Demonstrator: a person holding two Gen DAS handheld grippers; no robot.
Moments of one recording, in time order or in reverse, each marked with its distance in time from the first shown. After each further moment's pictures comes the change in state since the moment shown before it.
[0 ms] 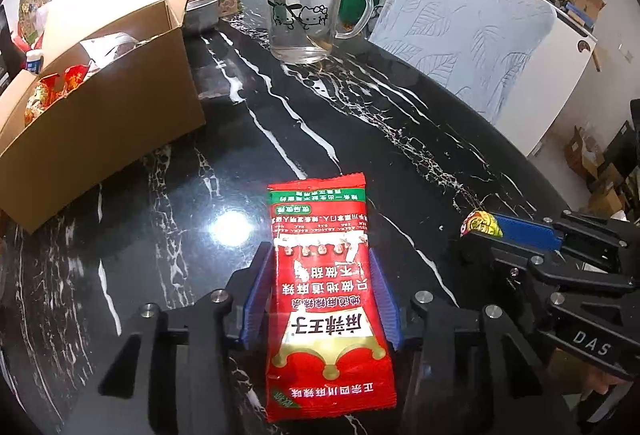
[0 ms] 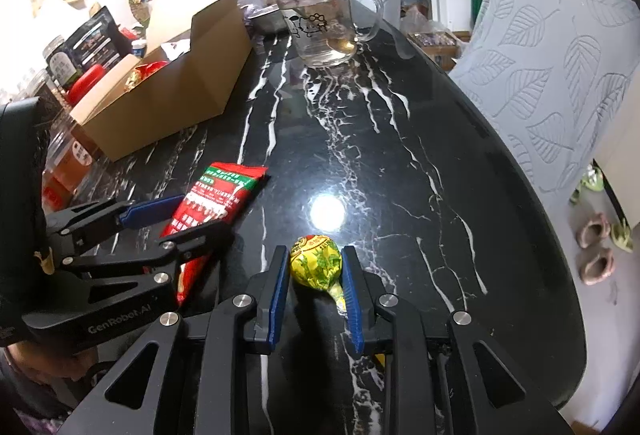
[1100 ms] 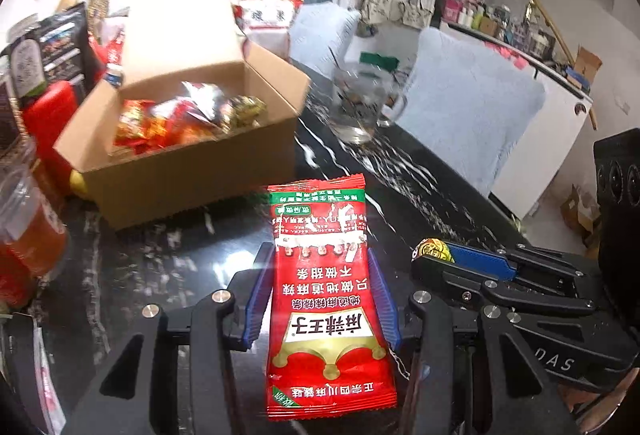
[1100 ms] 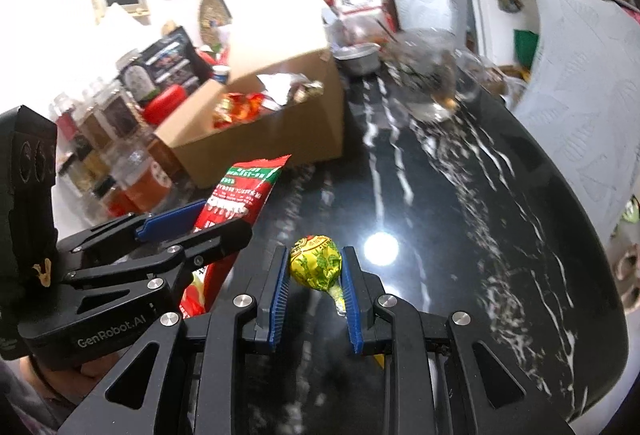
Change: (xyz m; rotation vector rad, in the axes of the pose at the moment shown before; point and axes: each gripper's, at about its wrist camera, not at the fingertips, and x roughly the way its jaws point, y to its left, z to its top) left arm -0.115 0.057 -0.019 -0.110 -0.226 0.014; right arm -0.031 0.092 0.014 -0.067 -0.141 0.181
